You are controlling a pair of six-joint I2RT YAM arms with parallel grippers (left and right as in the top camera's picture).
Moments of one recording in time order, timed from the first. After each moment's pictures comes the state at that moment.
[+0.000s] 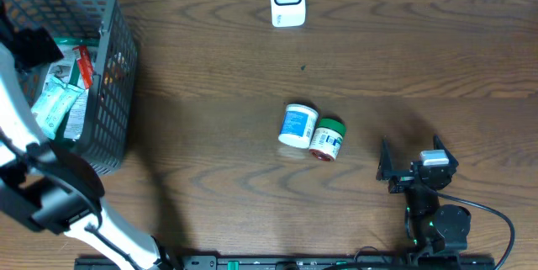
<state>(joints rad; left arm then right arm) 0.54 1.99 2.01 -1.16 -0.08 -0.01 0.04 0.01 0.01 -0.07 -0.03 -0.06</state>
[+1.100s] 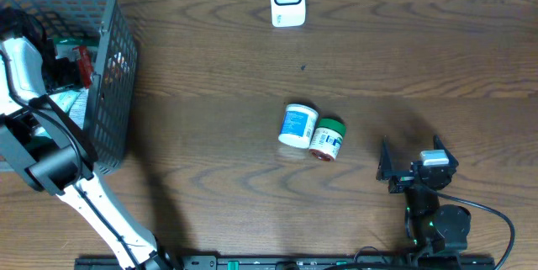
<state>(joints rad) 0.54 2.32 2.00 -1.06 -0.16 0.17 0.04 0.01 0.01 -0.07 -0.03 -0.06</state>
